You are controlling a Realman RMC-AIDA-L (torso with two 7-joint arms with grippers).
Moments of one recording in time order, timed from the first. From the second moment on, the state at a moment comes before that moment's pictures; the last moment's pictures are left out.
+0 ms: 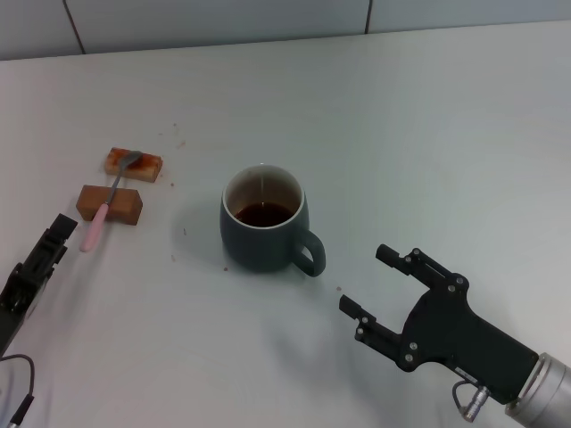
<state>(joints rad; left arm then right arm) -0.19 -2.07 0.24 -0.09 1.59 1.44 -1.31 0.29 2.08 -0.28 0.21 -1.98 -1.52 0.06</state>
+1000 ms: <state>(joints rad) -0.20 -2.07 0.22 -0.12 1.59 1.40 -1.38 0.29 2.08 -0.28 0.21 -1.98 -1.52 0.06</state>
